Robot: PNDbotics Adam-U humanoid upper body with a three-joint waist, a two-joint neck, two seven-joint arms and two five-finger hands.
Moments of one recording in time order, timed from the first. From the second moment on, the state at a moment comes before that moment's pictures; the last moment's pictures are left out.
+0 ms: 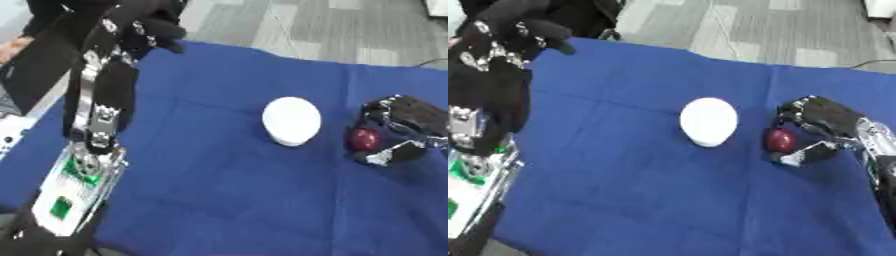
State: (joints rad) left arm -0.38 0.39 -0.16 -1.98 -0.03 -0.44 0.21; right arm -0.92 -0.45 0.13 -0.77 1.36 -0.90 -0.26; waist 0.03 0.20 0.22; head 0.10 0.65
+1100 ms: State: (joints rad) left arm -0.38 0.39 -0.16 -1.98 -0.03 -0.44 0.21; right arm -0.92 -0.47 0.09 -0.74 1.40 -0.90 -0.20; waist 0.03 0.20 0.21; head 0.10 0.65
